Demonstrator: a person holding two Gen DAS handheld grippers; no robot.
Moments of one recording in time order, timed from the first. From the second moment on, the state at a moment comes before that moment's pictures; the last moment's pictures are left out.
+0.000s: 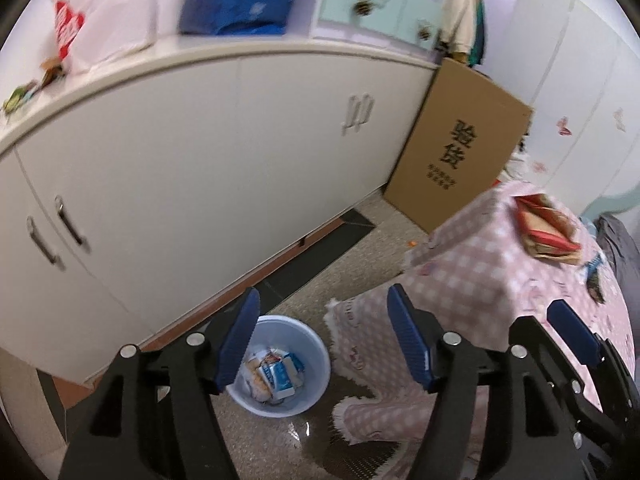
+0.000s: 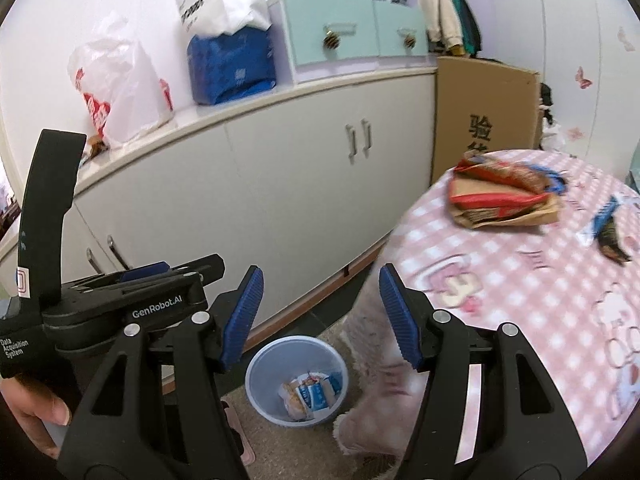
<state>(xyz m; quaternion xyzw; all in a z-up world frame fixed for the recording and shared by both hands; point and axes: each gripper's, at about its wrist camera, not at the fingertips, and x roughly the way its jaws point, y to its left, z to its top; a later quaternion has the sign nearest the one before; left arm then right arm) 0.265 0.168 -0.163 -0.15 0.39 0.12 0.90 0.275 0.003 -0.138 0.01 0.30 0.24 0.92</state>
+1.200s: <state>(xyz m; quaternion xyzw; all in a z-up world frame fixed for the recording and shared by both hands) 0.388 -0.136 -0.153 0.11 0.39 -0.02 0.92 0.417 -0.257 -0.161 0.07 0.42 0.09 0.90</state>
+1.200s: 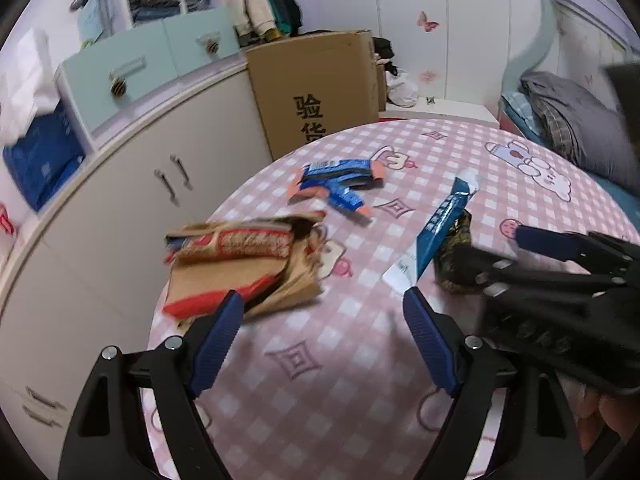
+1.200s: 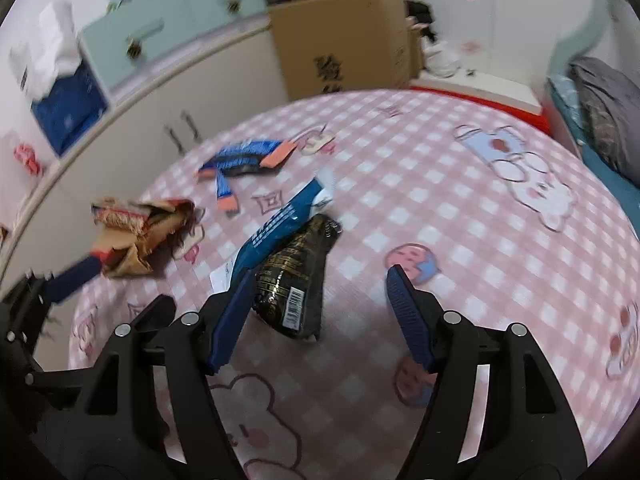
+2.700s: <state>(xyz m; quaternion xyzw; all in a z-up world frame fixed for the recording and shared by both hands) 0.396 -0.201 -0.169 0.13 0.42 -0.19 0.88 0.384 -0.306 -0.163 0.07 0.42 0.10 0.90</state>
